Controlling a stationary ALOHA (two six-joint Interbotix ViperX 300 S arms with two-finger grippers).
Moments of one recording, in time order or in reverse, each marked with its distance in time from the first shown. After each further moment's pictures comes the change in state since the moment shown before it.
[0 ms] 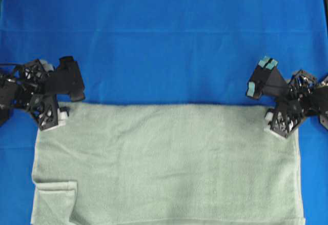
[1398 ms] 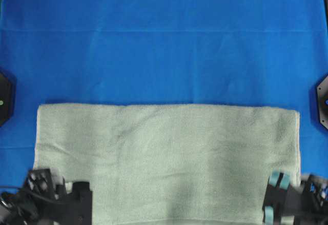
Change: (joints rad) left arm -0.635 0.149 -0.578 -0.299 0.397 -0.120; right arm 0.707 0.104 -0.479 0.141 0.334 0.417
